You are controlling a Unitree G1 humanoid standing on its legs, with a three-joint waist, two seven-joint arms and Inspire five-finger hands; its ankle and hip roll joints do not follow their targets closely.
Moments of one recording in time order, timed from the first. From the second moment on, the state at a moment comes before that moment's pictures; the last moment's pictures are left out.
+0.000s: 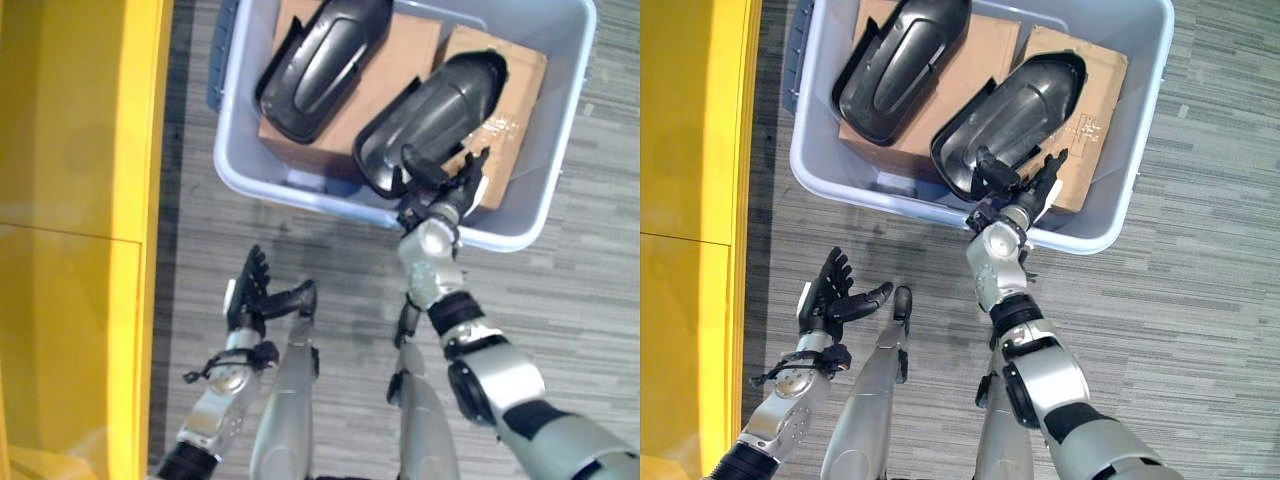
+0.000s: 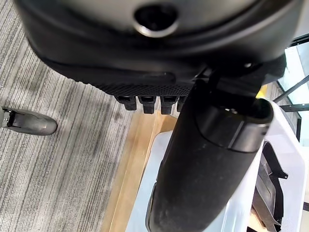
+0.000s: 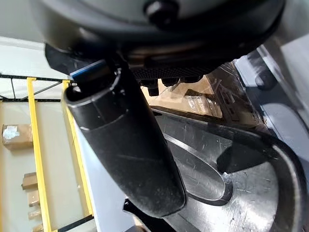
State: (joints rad) left arm -0.09 0.41 -0.32 0.13 -0.57 -0.15 0.37; right arm -1.00 -0.05 0.07 0.84 0.59 -0.33 -0.75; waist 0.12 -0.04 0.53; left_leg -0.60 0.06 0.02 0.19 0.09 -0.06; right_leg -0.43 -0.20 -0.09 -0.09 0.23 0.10
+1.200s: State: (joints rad) left arm -0.10 0.41 -0.37 0.17 -0.60 -0.15 0.31; right arm -1.09 -0.25 -0.04 1.27 1.05 -0.33 -0.48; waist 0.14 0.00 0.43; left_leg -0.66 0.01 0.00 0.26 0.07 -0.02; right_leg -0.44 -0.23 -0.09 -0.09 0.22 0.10
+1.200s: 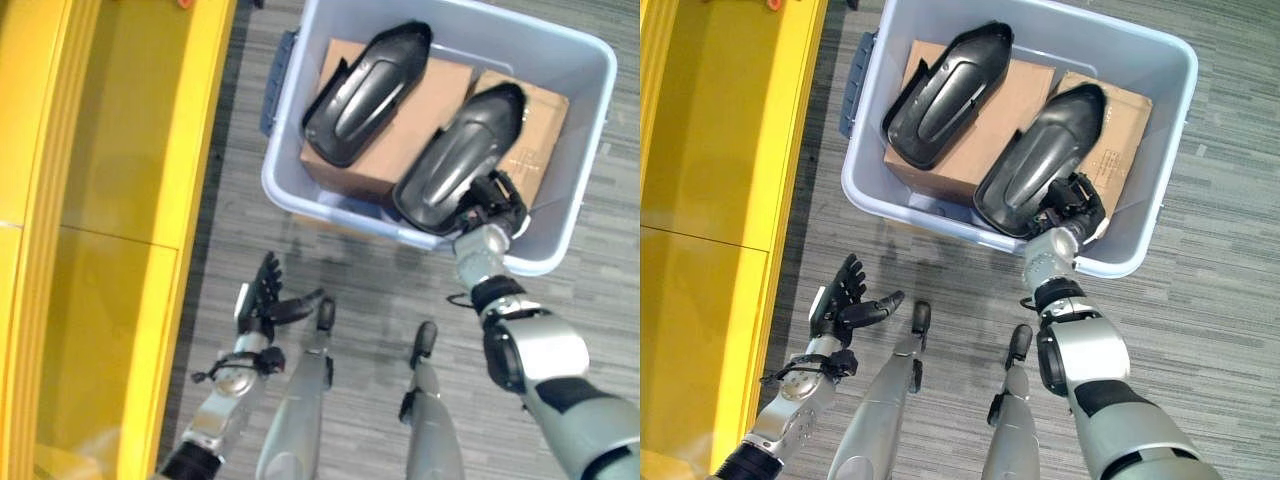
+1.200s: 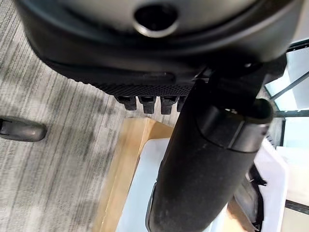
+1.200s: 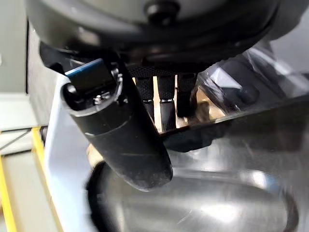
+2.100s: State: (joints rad) left arm -0.08 0.41 -0.35 0.21 -0.66 -0.14 0.30; right arm -0.73 -0.12 0.08 0.79 1.14 -0.30 -0.47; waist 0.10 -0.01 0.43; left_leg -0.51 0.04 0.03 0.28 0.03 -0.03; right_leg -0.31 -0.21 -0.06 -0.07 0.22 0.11
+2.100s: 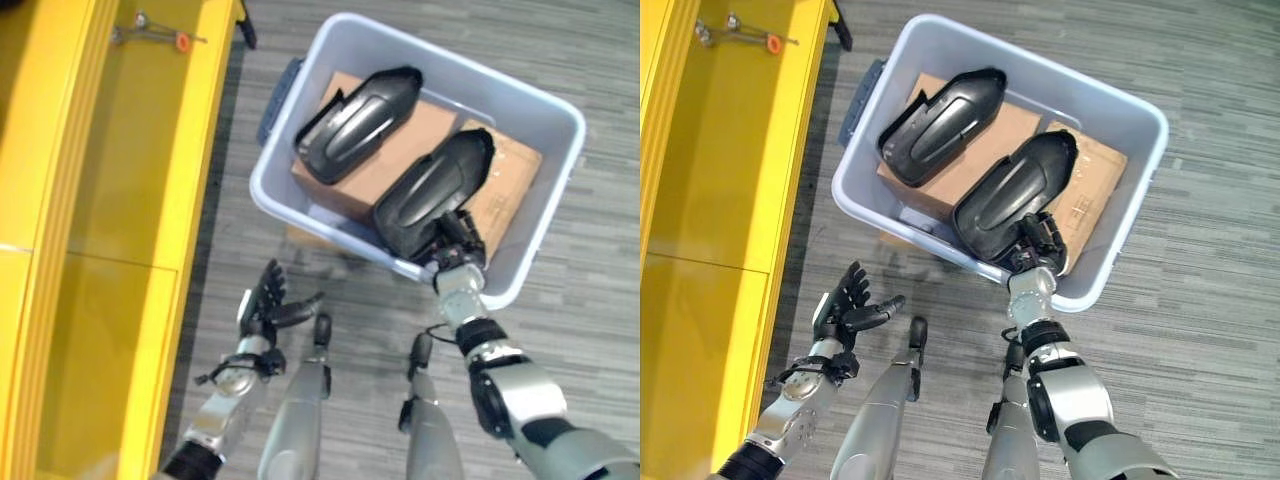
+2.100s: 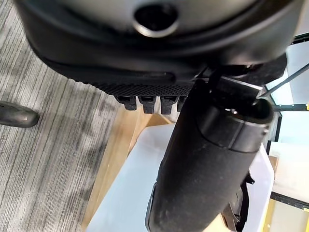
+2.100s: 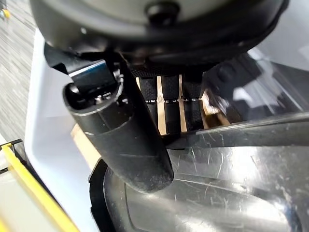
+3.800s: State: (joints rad) left arm 0.22 0.34 -0.16 0.22 -0.62 -0.02 0.14; right arm -0.14 -0.40 0.28 0.15 0.98 -0.12 -0.20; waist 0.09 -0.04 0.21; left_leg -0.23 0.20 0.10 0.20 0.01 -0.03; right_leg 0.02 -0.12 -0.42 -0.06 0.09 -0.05
